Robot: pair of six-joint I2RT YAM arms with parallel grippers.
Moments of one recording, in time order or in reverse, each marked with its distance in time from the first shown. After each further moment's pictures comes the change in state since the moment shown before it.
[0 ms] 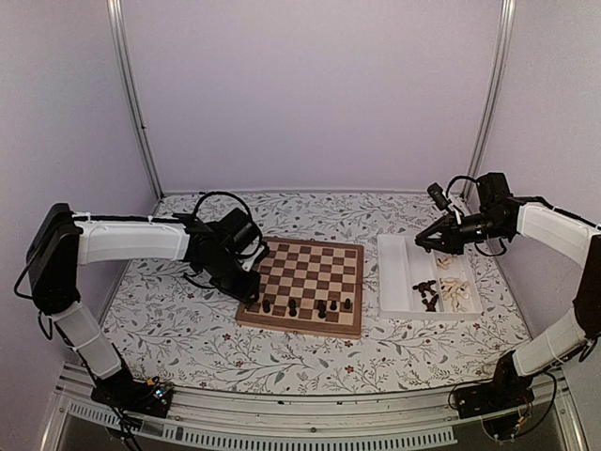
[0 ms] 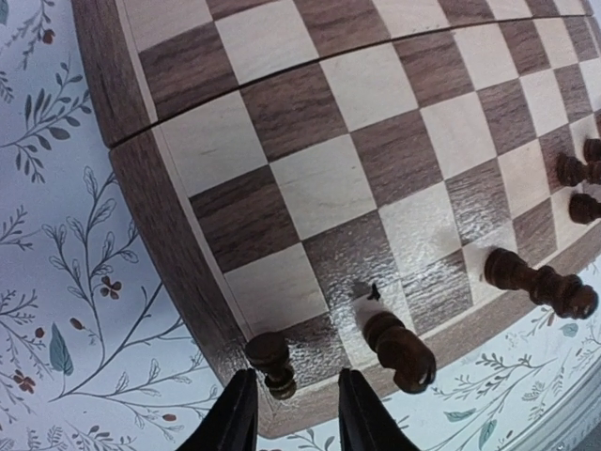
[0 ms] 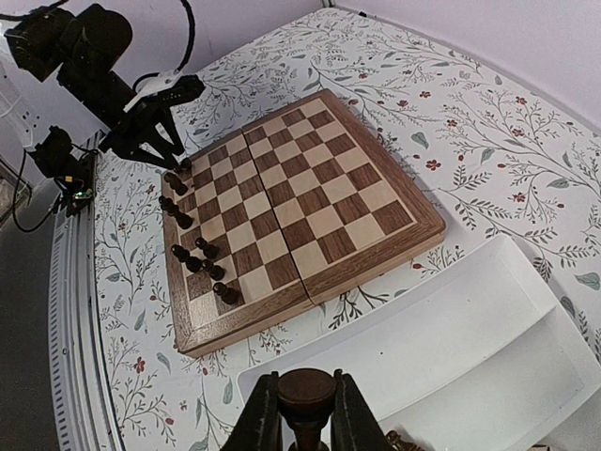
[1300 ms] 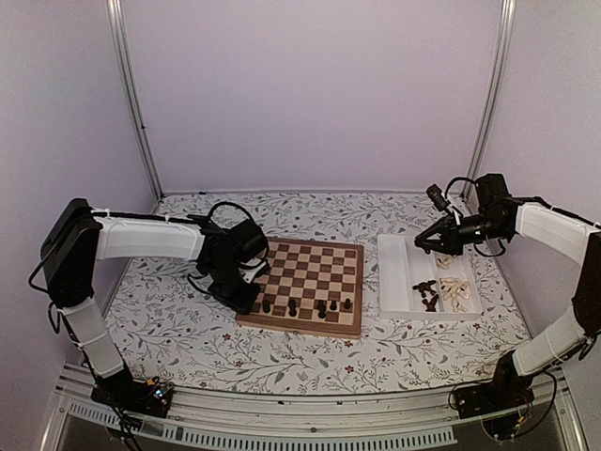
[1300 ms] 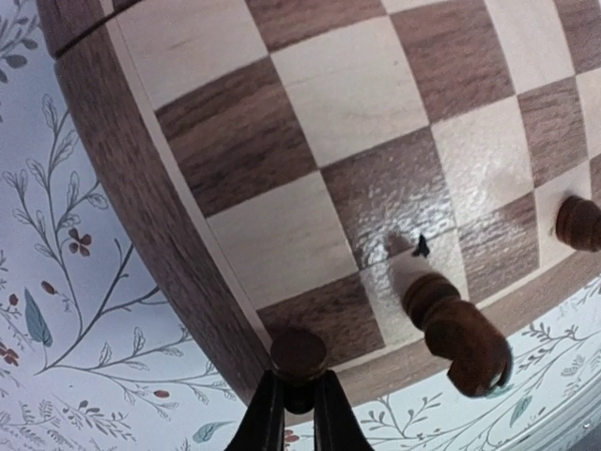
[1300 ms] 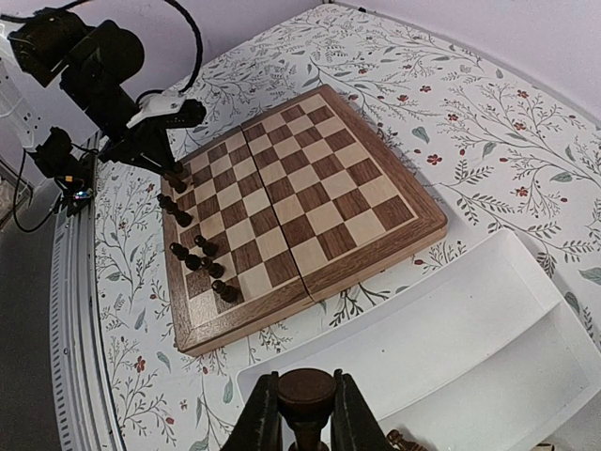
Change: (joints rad) left arm -0.016 0.100 0.047 -0.131 -0.006 0.012; right arm 0.000 0.015 0.000 0.000 0.000 0.002
